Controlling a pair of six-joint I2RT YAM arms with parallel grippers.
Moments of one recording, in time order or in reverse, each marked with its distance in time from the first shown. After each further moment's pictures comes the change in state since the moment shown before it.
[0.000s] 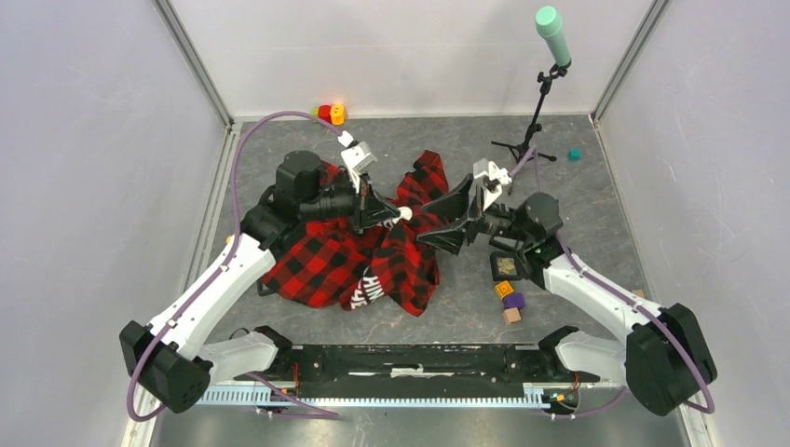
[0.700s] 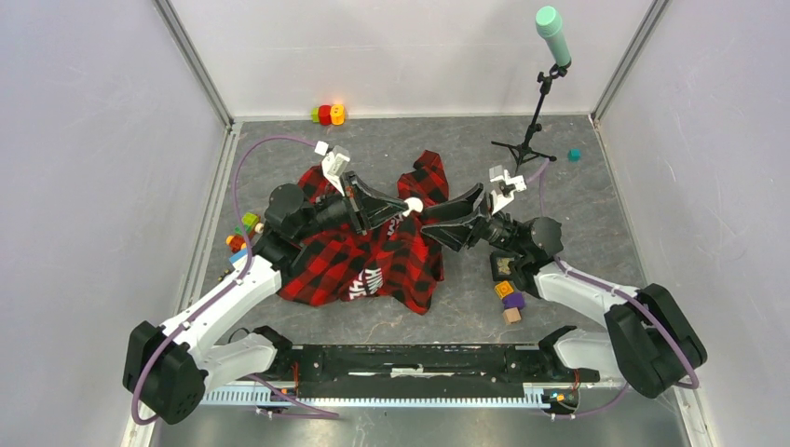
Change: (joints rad) left arm 0.000 -0.084 -0.389 0.835 -0.026 -0.547; right arm -0.010 0.063 -0.206 0.493 0.167 0.259
